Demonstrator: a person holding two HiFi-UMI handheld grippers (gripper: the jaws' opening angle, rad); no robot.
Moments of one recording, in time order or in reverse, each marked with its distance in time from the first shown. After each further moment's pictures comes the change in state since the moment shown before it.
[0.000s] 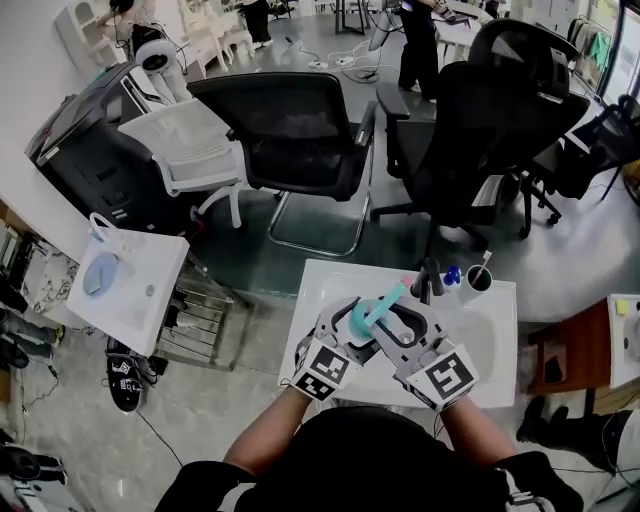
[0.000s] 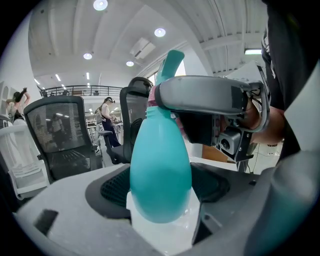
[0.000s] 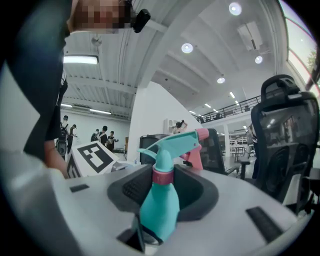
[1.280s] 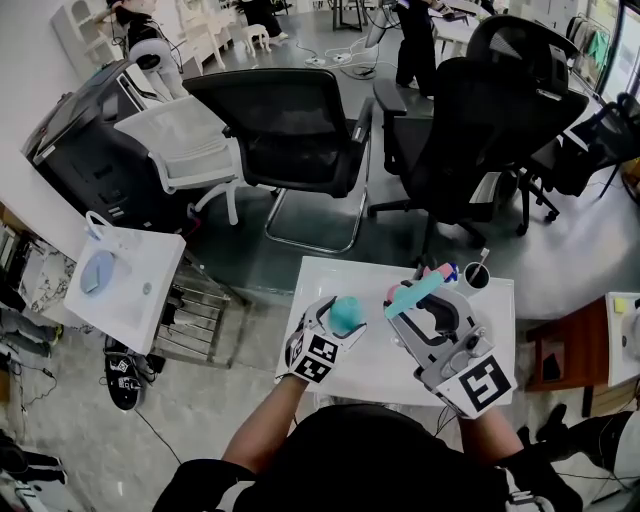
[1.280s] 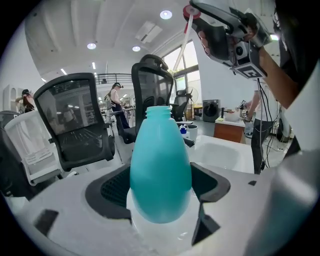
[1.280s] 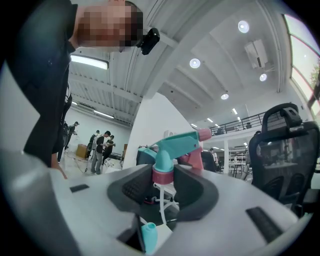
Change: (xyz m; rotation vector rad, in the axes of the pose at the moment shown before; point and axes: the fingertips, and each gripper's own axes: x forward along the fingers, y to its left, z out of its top) left arm 0.018 0.042 -0.098 -0.053 0.171 0.116; right arm -0.030 -0.012 0.077 -0.073 -0.091 -0.019
